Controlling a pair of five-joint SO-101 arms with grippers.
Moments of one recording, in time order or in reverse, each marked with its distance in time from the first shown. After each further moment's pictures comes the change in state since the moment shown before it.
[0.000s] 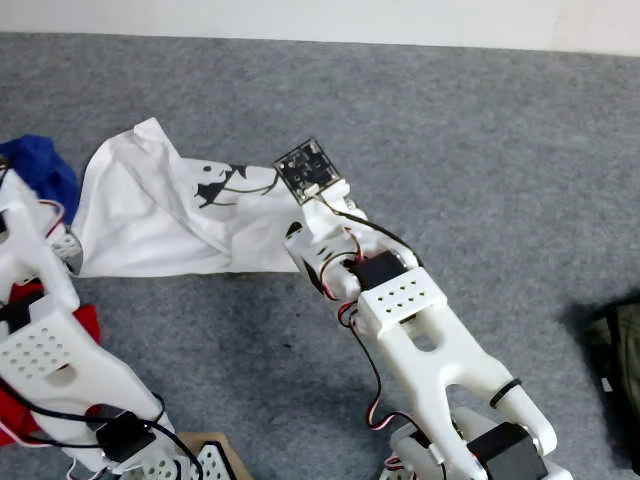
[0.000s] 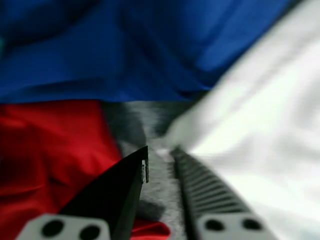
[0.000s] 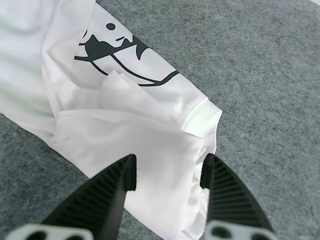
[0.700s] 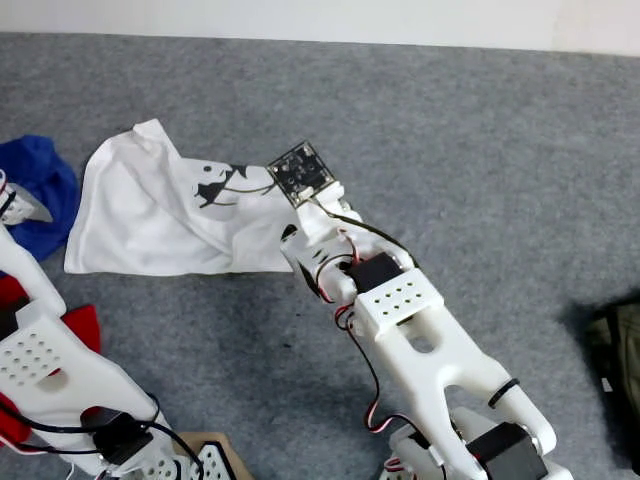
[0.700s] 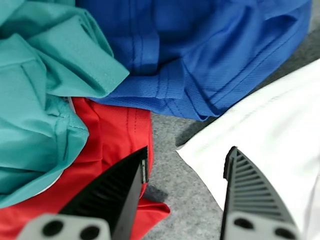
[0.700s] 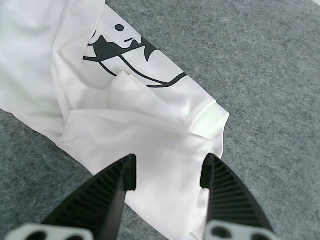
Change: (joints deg) left arm -4.4 -0.4 -25.0 16.4 6.2; right arm -1.2 0.0 0.0 0.0 0.0
